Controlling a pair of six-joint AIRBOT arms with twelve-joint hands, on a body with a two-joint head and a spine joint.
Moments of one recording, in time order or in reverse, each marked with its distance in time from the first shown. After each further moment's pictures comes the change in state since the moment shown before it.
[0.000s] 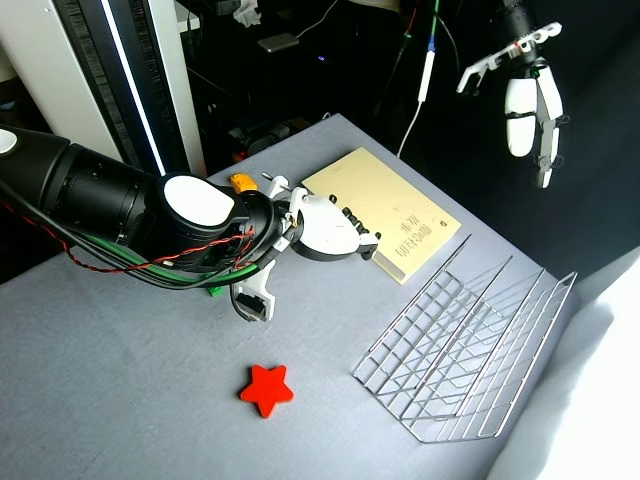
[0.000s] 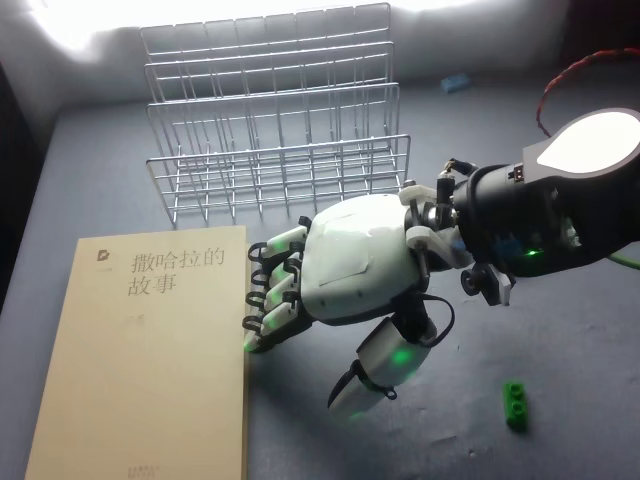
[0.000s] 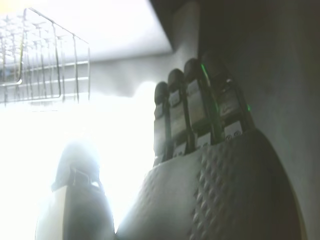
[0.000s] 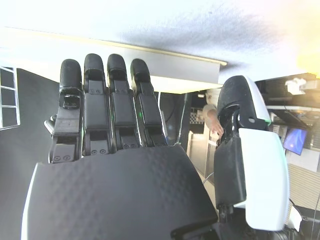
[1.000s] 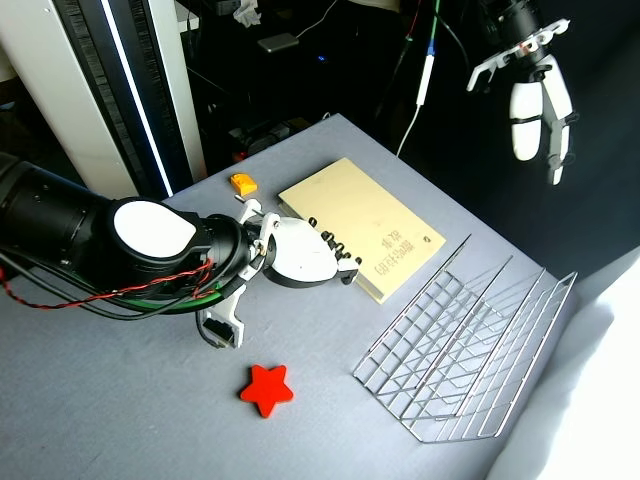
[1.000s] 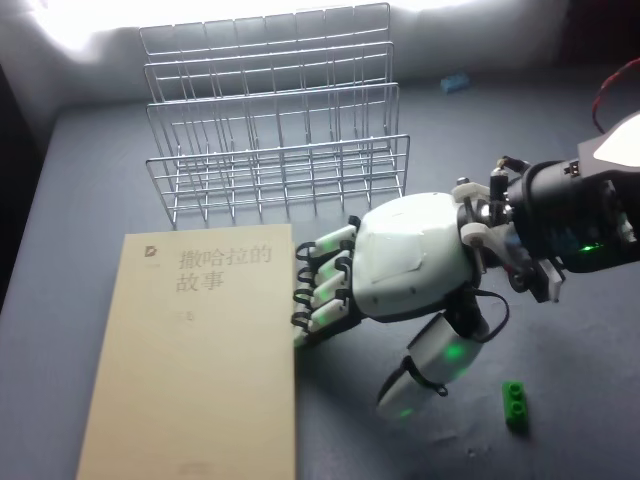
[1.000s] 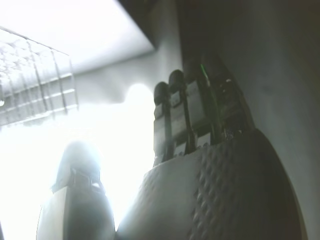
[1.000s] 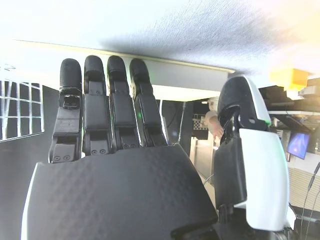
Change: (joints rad) left arm -0.013 0.028 -0.051 -0.219 0.106 0.391; right arm -0.024 0.074 -0.006 -0.001 0.047 -0.019
